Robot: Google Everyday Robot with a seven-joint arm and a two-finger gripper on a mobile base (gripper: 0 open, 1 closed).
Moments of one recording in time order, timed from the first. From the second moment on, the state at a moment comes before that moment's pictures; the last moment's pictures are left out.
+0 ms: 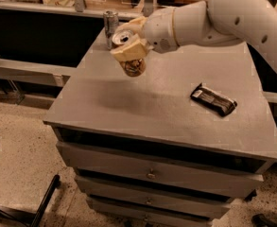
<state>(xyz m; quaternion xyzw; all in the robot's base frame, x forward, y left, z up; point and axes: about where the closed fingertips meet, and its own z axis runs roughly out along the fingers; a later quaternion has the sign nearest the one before) 0.612 0.029 0.968 -0.59 0.58 0.24 0.51</state>
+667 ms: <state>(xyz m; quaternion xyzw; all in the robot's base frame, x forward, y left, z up) 0.607 0.056 0.950 -0.69 0.61 0.13 0.38</state>
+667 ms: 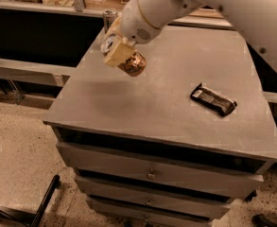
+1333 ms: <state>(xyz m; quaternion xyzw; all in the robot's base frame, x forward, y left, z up) 0.602 0.059 0.903 -0.77 0.62 0.01 0.15</state>
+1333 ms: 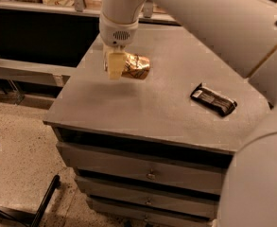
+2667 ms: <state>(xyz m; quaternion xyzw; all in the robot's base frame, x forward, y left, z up) 0.570 0.074 0.828 -0.81 0.58 -0.04 -0.01</state>
